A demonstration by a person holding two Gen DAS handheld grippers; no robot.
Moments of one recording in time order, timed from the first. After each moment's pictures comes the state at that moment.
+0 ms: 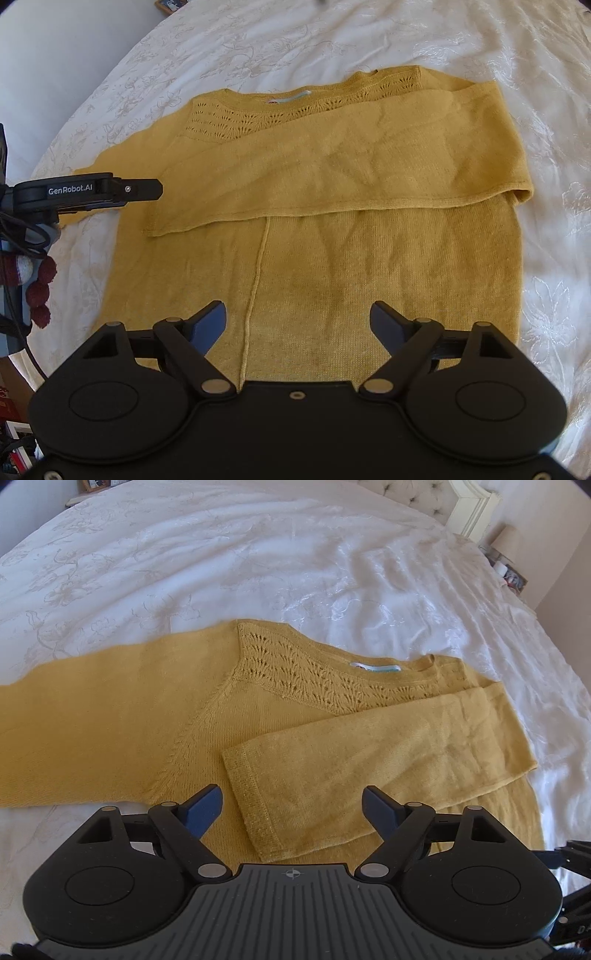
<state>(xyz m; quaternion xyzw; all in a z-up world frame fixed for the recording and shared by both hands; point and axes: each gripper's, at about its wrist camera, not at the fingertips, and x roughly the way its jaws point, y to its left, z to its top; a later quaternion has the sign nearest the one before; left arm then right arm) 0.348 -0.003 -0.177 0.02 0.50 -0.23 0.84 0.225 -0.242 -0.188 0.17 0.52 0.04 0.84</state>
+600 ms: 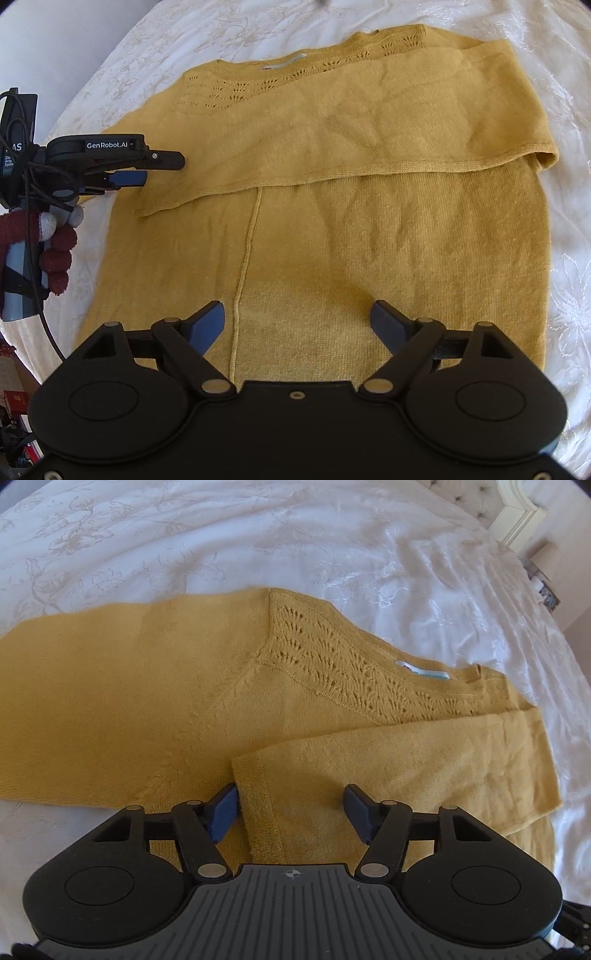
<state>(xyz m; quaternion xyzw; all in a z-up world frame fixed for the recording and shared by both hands) 0.384 -0.002 -0.203 -0.02 0.54 -0.18 0.82 0.231 -0.246 -0.211 0.19 0.55 0.05 0.81</state>
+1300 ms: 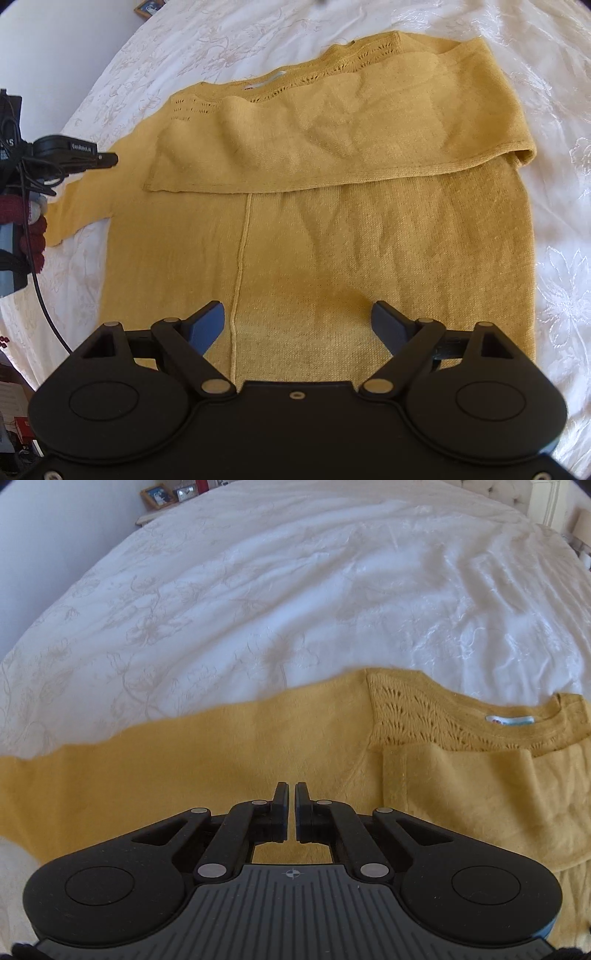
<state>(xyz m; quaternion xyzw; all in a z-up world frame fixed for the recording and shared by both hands) 0.414 0.009 -0.174 0.09 0.50 -0.09 0.86 0.227 -0.259 -0.205 0.22 0.53 0.03 0.82</state>
